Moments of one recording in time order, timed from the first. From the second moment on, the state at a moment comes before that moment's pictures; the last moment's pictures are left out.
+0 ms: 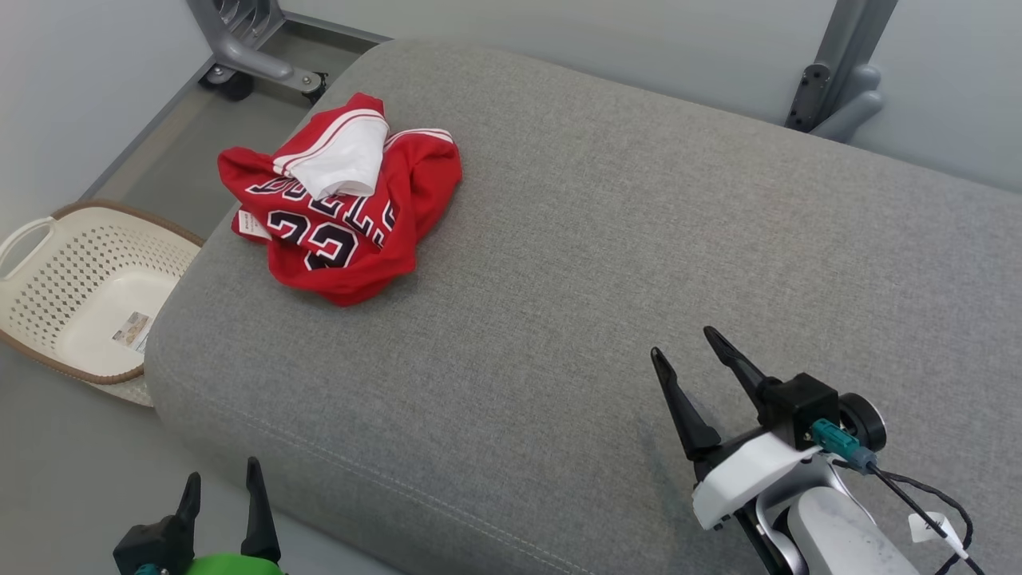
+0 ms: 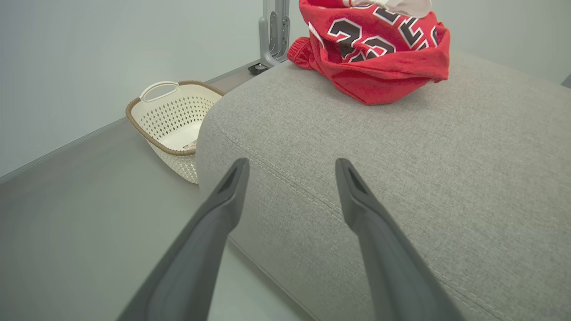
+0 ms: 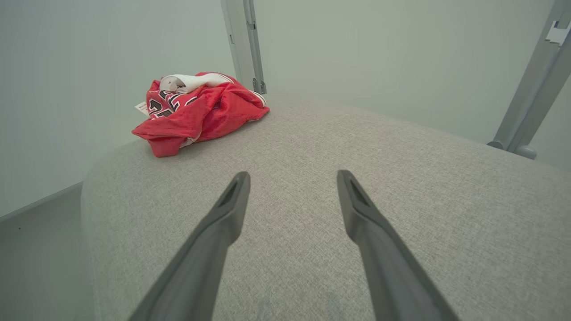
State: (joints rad) left arm 0.01 0.05 0.08 0.41 -0.22 -0.04 -0.26; right arm -0.20 -0.11 0.29 0.34 0.17 0.13 -0.26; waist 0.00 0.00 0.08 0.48
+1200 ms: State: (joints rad) left arm -0.75 0.27 0.21 1.01 -0.28 -0.13 -0.26; right arm -0.29 -0.23 0.22 0.27 0.17 0.13 -0.26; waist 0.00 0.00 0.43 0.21
